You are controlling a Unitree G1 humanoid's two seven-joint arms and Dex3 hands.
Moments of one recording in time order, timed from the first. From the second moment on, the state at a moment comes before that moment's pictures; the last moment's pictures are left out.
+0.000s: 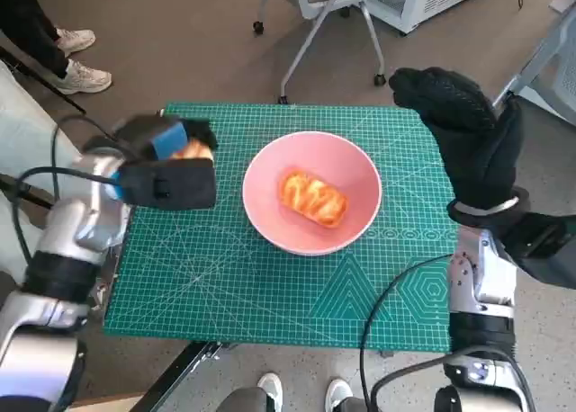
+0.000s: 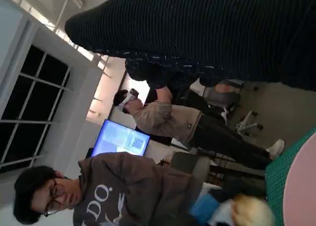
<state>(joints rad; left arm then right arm) -0.78 0.67 -0.25 0.31 0.61 0.05 -0.38 -0.66 -0.16 -0.19 0.39 0.39 -0.47 0.61</state>
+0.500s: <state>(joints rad) -0.69 0.63 -0.14 -0.23 0.49 0.08 -0.45 -0.66 -0.16 -0.19 0.39 0.40 -0.46 0.62</state>
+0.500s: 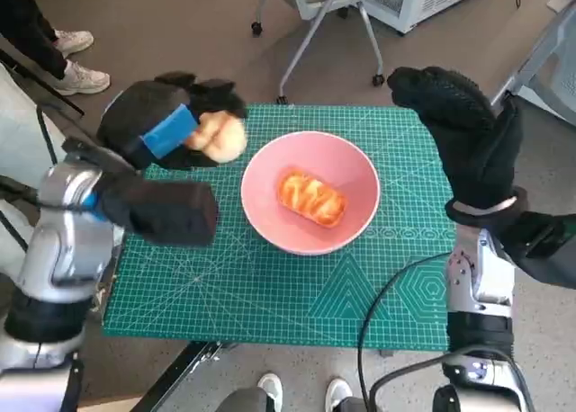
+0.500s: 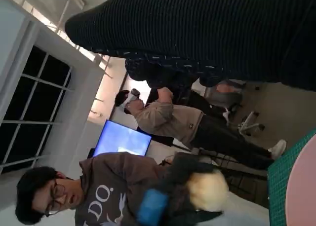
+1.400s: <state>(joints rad) -0.76 0.42 -0.39 0.08 0.63 0.02 -0.47 -0.65 -0.16 -0.20 0.40 0.40 -0.46 0.63</state>
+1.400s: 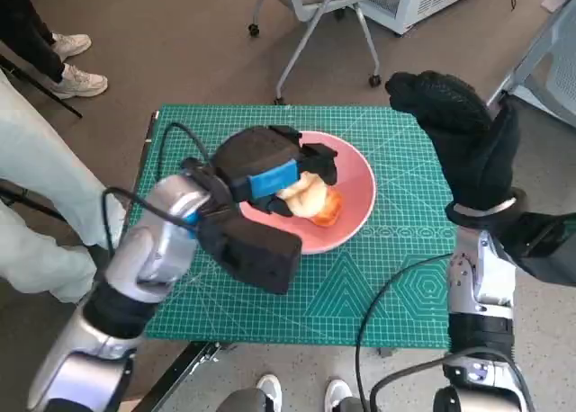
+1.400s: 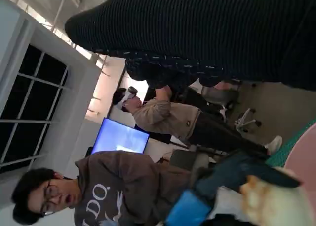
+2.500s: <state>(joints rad) -0.61 0.34 -0.07 -0.03 0.11 0.04 -0.53 -0.69 -0.18 -0.20 0.44 0.38 -0.52 0.61</state>
